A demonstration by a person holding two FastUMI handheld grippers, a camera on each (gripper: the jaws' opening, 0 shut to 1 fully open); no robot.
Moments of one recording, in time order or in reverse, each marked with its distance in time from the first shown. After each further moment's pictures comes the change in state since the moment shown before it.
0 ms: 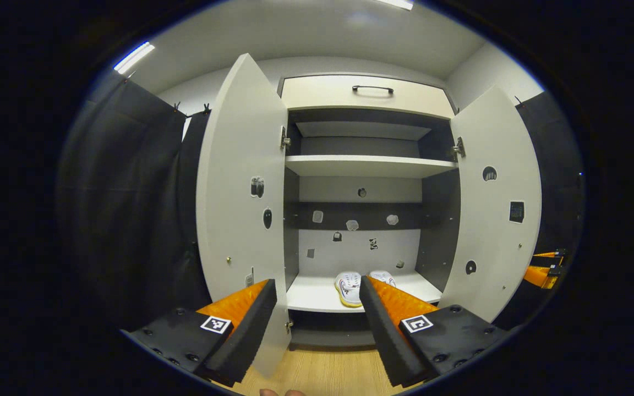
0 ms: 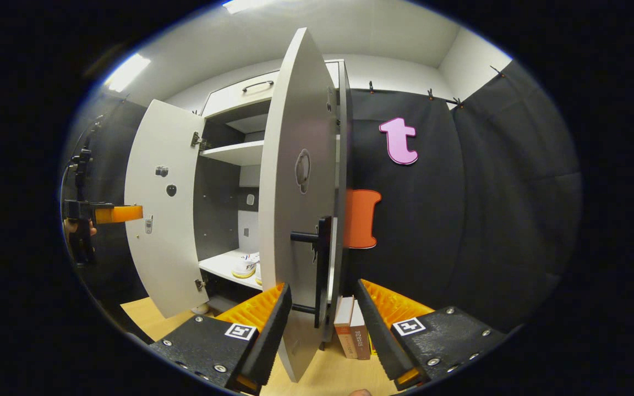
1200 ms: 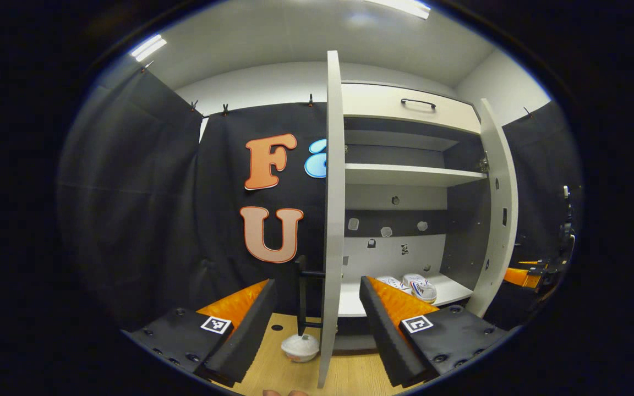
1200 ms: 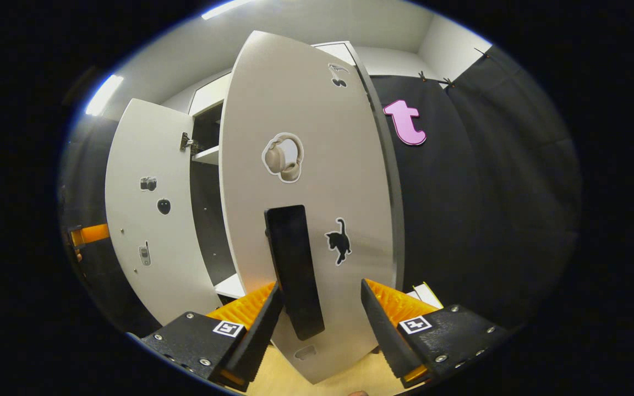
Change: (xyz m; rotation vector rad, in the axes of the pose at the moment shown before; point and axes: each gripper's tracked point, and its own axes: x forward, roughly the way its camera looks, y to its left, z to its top) left arm 0.014 0.136 -0.005 -0.006 -0.022 -0.017; right arm 0.106 0.118 -0.015 0.182 -0.002 -0.042
